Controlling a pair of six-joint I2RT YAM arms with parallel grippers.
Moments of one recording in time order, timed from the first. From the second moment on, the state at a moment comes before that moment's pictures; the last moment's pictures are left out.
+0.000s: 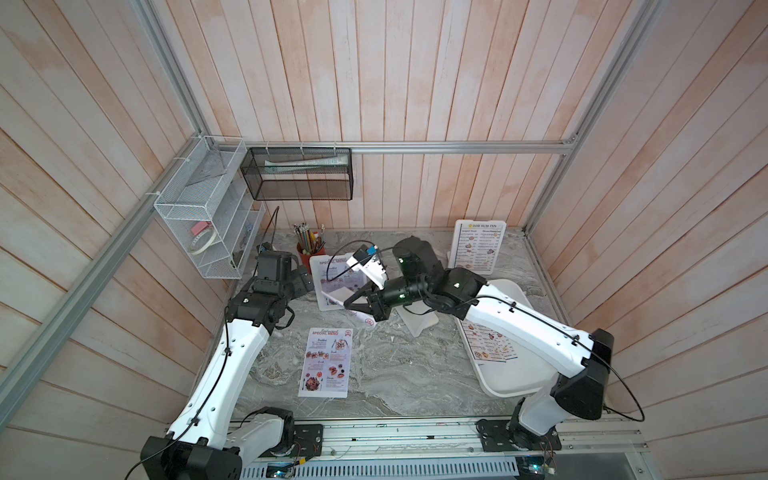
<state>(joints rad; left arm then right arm) -0.15 1.13 1.14 -0.75 -0.25 -0.45 1.01 1.63 1.59 -0.47 -0.62 0.28</state>
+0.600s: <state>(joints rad) -0.10 1.12 1.10 -0.74 -0.24 -0.45 0.95 1.98 1.49 -0.38 -0.71 0.10</state>
